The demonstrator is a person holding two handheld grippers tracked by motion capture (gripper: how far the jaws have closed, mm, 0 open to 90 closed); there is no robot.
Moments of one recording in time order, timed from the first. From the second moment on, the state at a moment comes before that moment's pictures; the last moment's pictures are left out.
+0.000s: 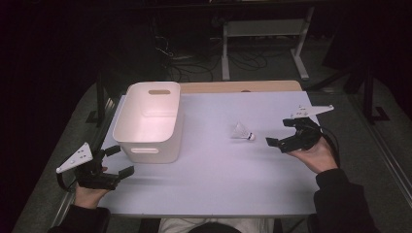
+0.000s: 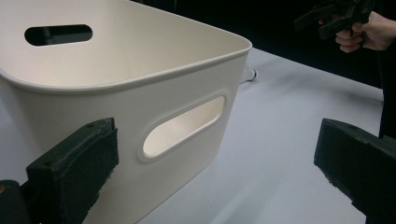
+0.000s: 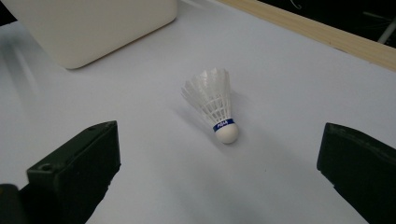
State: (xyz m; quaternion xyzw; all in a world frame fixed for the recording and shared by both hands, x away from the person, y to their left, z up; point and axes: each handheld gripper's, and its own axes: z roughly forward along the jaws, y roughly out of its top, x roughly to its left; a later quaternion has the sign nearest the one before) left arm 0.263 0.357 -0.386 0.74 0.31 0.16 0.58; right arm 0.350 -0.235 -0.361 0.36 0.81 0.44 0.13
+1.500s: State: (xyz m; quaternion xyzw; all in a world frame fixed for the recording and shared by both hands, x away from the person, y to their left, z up) left arm 0.264 0.356 -0.386 0.74 0.31 0.16 0.58; right arm 0.389 -0.204 -0.373 0.33 0.85 0.39 0.09
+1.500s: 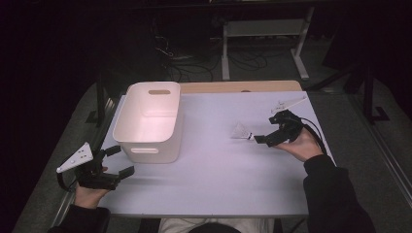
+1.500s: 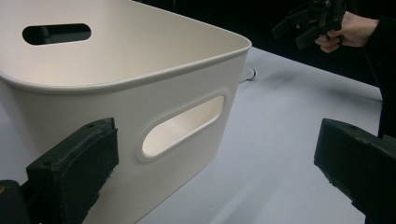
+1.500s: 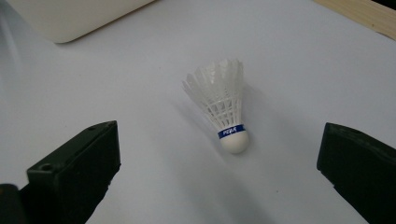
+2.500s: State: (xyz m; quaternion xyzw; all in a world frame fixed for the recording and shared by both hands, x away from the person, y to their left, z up) left arm 0.264 0.356 -0.386 0.74 0.31 0.15 0.58; right arm 0.415 -0.194 -0.365 0.32 0.87 0.37 0.08
